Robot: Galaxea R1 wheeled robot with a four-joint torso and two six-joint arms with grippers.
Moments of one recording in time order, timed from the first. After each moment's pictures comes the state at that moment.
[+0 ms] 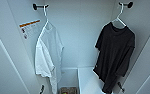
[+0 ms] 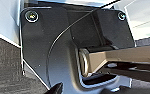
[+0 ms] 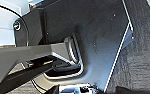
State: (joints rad) left arm 1.60 2.98 -2.63 0.08 -0.26 -0.03; right arm -1.56 3.00 -2.66 -0.66 0.07 0.75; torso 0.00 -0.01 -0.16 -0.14
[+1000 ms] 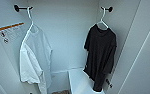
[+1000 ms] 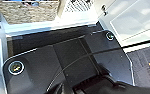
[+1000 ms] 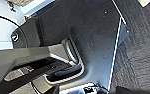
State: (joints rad) left arm 1.44 2.99 -2.62 0.11 -0.23 -0.03; right arm -1.56 3.00 -2.66 -0.66 0.06 0.75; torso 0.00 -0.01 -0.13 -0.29
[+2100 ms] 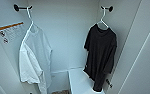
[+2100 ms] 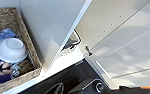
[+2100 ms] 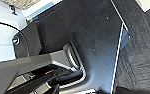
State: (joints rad) left arm 1.01 2.92 -2.39 0.14 0.04 -0.03; right arm -1.53 3.01 -2.66 -0.66 0.06 0.75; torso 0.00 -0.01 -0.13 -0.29
